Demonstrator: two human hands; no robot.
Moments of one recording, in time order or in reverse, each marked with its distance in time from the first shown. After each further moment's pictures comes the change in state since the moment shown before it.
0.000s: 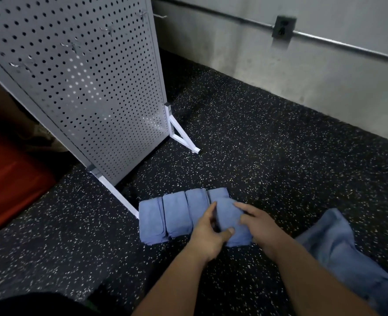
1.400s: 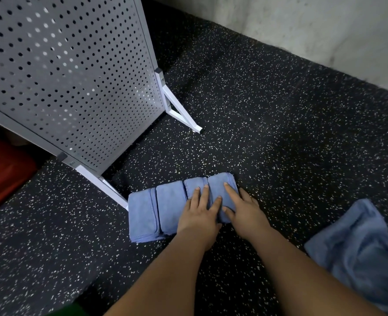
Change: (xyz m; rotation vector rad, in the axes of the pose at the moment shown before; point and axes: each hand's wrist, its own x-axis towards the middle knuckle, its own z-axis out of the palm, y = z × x) left_hand 0.105 -0.053 -0.012 1.318 -0.078 0.079; right_hand 0.123 0.057 0.037 -0.865 0.036 -0.239
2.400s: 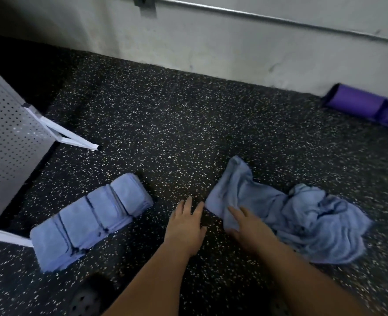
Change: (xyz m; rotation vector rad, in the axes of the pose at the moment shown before) left_hand -0.070 0.209 0.019 0.006 -0.012 0.368; right_hand -0.242 0.204 -0.054 0.041 0.026 0.359
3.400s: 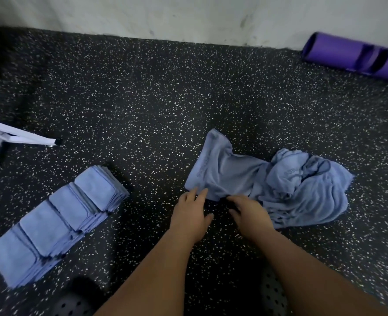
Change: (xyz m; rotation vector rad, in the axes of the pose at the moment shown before) left_hand 0.033 0.053 0.043 -0.094 -0.066 0.093; right_hand -0.014 0.049 0.030 0.161 0.233 0.100
